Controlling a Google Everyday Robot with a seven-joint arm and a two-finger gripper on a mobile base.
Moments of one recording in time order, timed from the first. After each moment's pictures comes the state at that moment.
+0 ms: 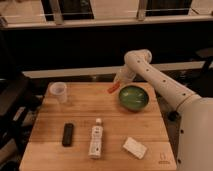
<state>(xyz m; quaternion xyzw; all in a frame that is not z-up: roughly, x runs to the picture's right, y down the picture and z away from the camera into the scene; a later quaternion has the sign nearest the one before) 0.106 -0.024 0.871 -0.16 -0.22 -0.34 0.90</state>
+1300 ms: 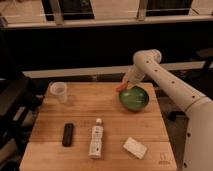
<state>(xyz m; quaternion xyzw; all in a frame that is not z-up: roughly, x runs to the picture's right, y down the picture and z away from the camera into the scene) 0.158 -0.021 0.868 -0.18 -0.18 -0.27 0.93</state>
